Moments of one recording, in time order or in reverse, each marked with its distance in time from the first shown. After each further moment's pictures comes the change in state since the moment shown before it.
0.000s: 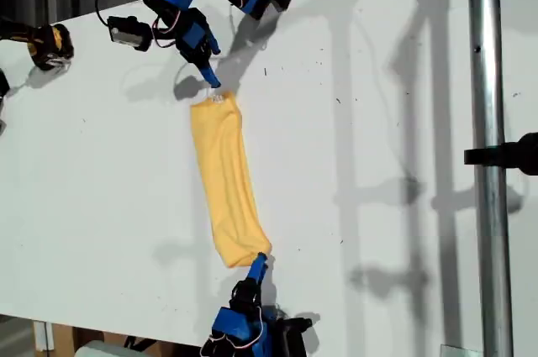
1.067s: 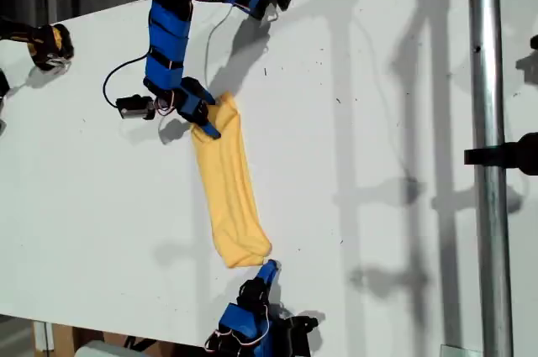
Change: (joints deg) arm 0 5.4 0.0 4.0 0.0 -9.5; arm 1 -6.2 -65.0 -45.0 -12.9 -3.6
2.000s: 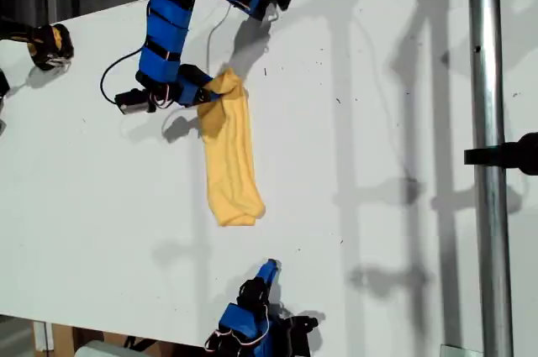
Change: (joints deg) arm 0 0.0 0.0 0.0 0.0 -0.3; arm 1 -0.9 15.6 4.5 24.7 1.0
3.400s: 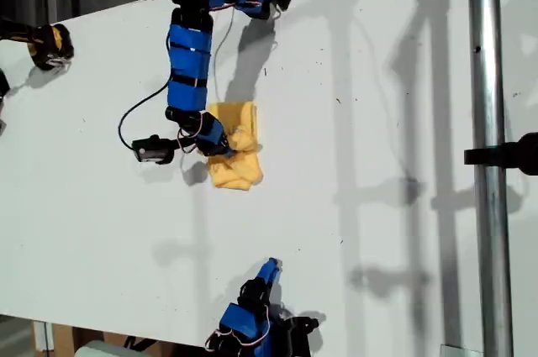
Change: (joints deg) arm 0 1.0 0.0 0.0 0.0 -0.9; arm 1 -17.4 -20.7 -22.9 -27.0 3.8
